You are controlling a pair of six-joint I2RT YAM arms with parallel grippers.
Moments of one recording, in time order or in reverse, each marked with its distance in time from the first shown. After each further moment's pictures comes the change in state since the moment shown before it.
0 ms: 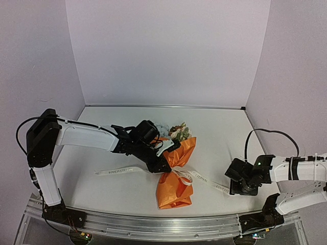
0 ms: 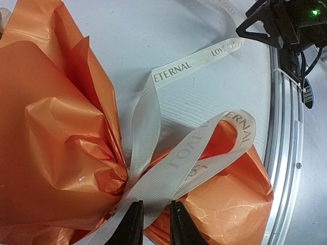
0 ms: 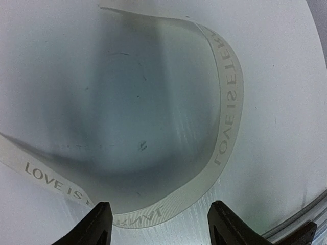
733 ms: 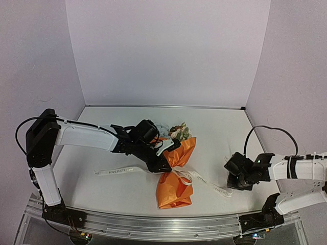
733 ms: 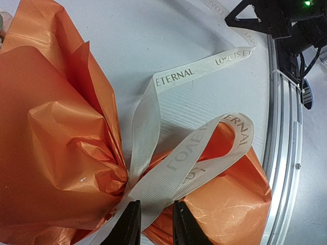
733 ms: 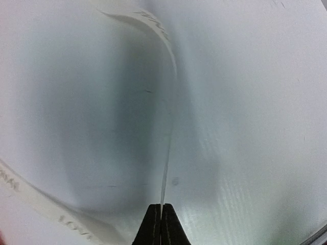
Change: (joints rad) left arm 0.000 -0.007 0.000 0.003 0.000 0.003; right arm -0.068 0.021 -0.001 0.191 -0.012 -0.007
